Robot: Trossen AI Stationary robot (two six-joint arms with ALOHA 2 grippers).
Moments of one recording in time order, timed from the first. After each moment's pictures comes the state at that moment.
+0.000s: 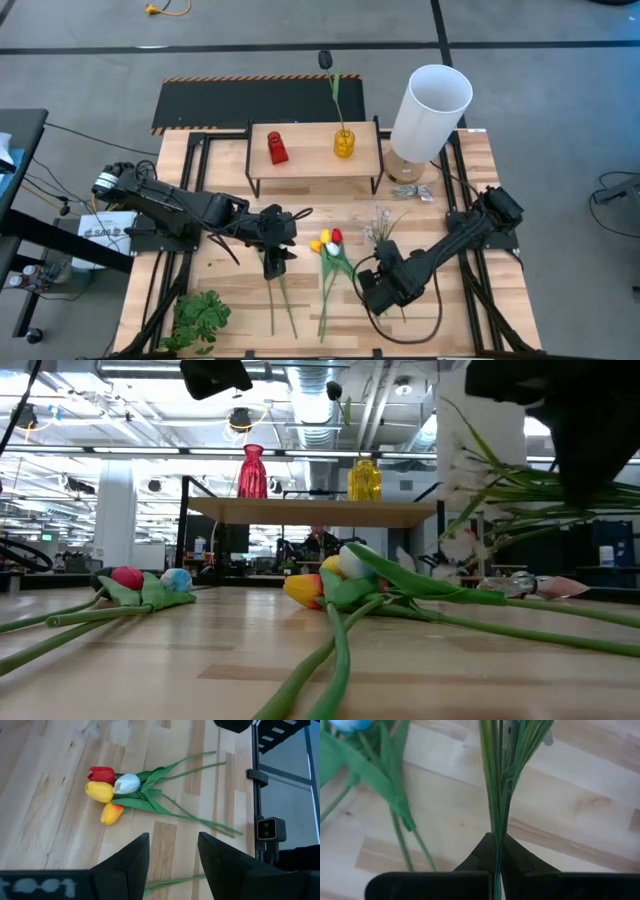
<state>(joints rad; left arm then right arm) -0.29 1.43 1.27 -0.69 -0.06 -0.50 0.62 1.86 1.43 -1.29 0.26 1.81</state>
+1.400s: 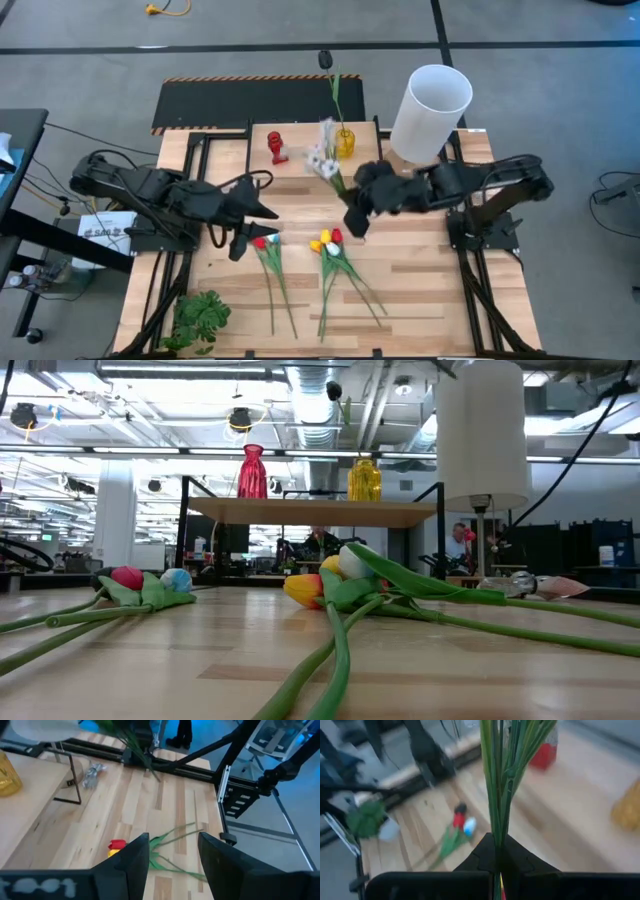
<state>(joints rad) -0.33 1.14 1.35 -0.68 -0.22 -0.40 0.23 1.50 1.68 -0.85 0.45 0.57</state>
